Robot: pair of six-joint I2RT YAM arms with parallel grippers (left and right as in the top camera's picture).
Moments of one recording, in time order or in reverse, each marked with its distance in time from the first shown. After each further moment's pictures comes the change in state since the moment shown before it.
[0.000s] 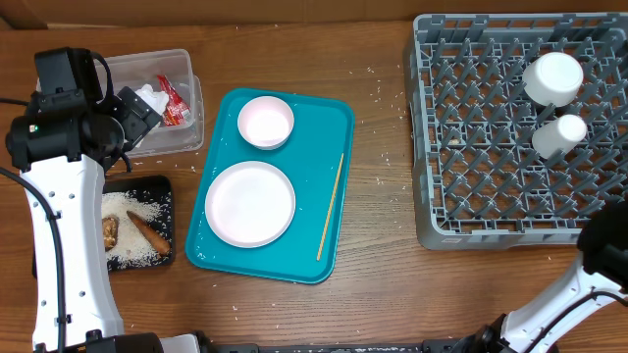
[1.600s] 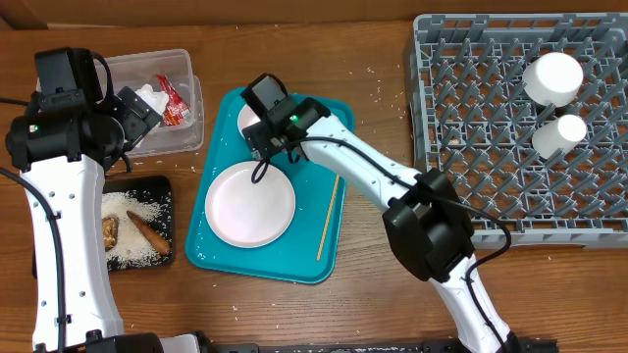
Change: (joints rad) left arm 0.000 0.000 0.000 0.000 0.000 0.000; right arm 1.288 0.226 -0.272 0.440 0.367 -0.193
